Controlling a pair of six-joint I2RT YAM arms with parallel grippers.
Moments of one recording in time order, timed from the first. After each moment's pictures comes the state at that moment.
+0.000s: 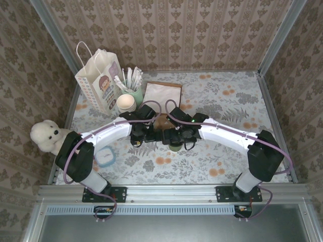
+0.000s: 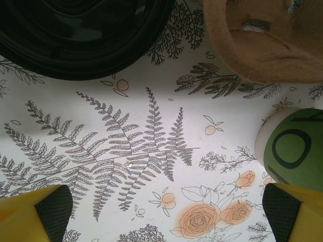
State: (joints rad) left arm -0.71 1.56 1.03 -0.77 0.13 -0.70; right arm 0.81 1.60 1.19 -0.78 0.01 0.68
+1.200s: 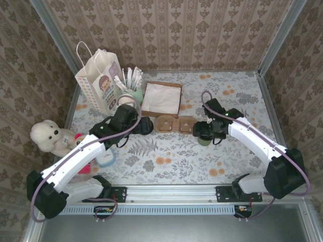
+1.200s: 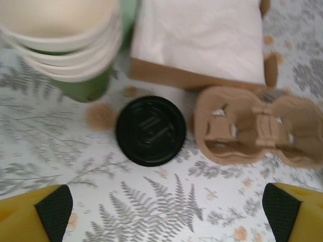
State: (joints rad) left arm -0.69 1.07 0.93 -0.67 -0.23 -0.60; right arm 0.40 1.35 1.03 -0.92 0.00 0.49
